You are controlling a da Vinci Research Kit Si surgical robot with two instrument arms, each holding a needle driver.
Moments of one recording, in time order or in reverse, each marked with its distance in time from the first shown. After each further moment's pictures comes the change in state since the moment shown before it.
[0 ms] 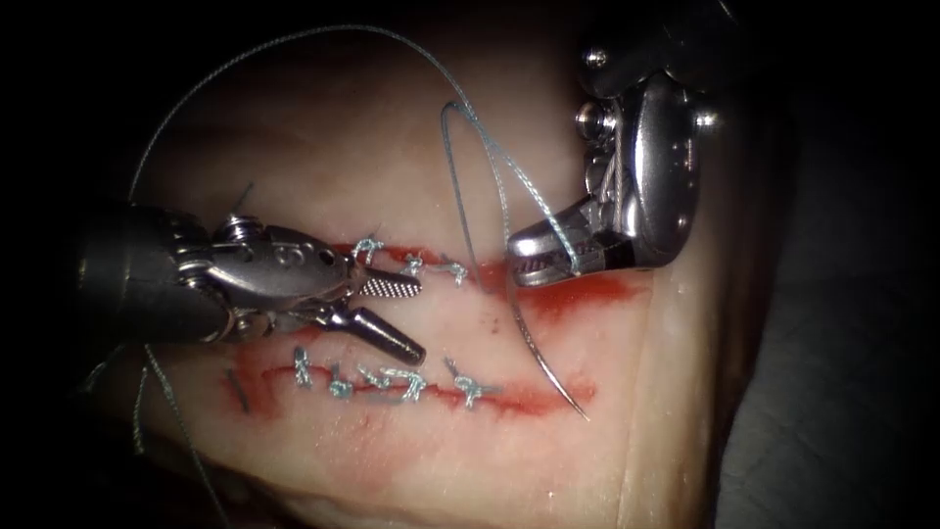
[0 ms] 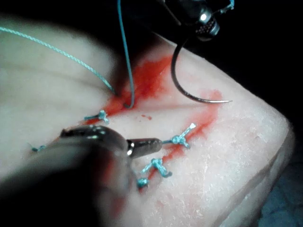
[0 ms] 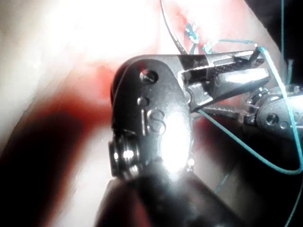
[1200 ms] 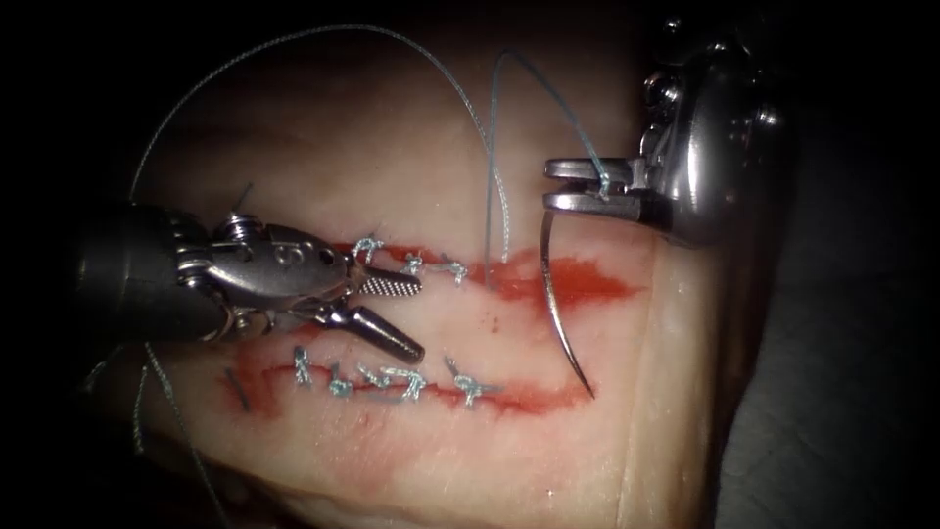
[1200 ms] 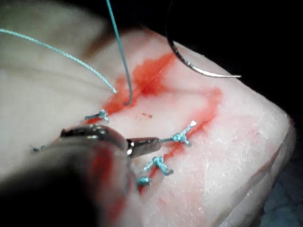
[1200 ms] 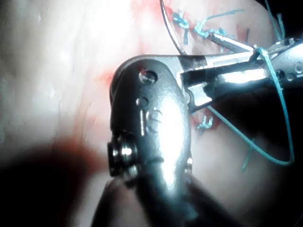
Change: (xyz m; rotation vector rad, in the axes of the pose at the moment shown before) right arm -0.003 -0.001 0.000 0.326 0.140 0.027; left arm 0.000 0.000 0.000 0.000 0.000 0.018
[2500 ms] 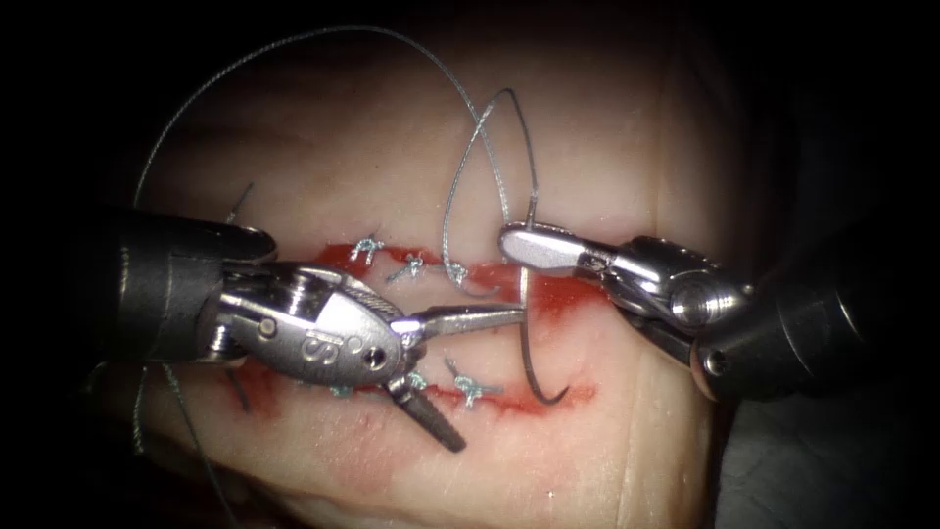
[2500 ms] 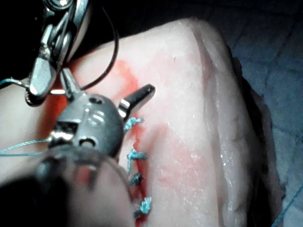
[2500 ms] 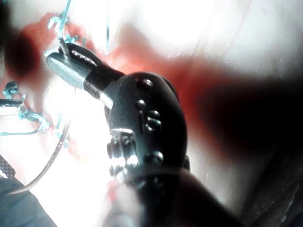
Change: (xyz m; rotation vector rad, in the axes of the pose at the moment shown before) right arm 0.005 0.004 0.000 0.721 0.289 0.982; left arm -0.005 -0.008 0.001 0.139 -0.180 0.923
